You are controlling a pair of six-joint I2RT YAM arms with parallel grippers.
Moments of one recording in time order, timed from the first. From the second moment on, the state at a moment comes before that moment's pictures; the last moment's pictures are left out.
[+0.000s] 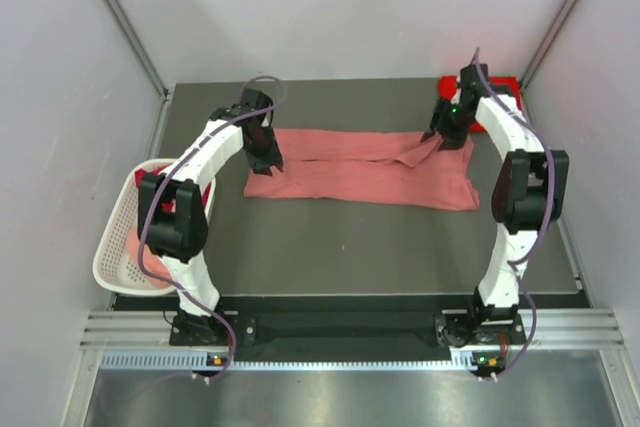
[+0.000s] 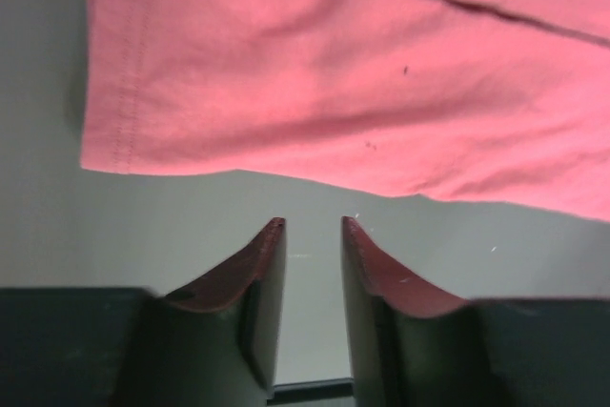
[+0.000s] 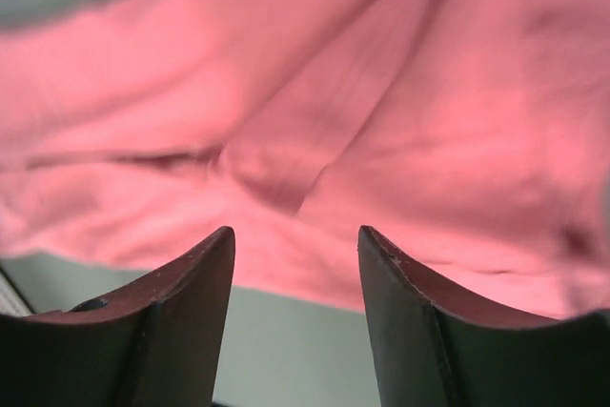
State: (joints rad) left arm -0.27 1.82 1.54 -0.87 0.04 -0.58; right arm 0.02 2.04 1.79 -0.87 -0.23 0.42
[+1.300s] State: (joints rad) left arm -0.27 2.06 1.53 -0.82 -0.07 -0.55; right arm 0.19 2.01 1.55 -0.67 -0.08 0.46
